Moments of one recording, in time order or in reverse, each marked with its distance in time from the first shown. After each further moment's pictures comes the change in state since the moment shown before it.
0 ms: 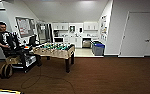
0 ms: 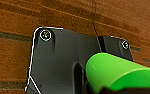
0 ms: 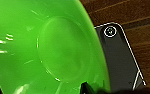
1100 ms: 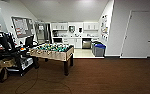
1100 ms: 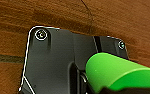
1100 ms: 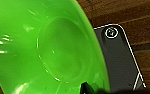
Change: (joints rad) left arm 0.003 0.011 0.008 0.001 -0.005 0.000; right arm 0.008 0.005 -0.004 -0.010 -0.017 -0.004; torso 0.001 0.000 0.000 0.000
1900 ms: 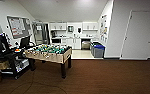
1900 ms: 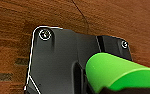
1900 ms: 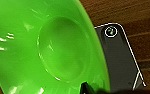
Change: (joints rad) left arm 0.004 -0.011 -0.007 0.000 0.002 0.000; right arm -0.004 0.001 -0.004 0.000 0.003 0.003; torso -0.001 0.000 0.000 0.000
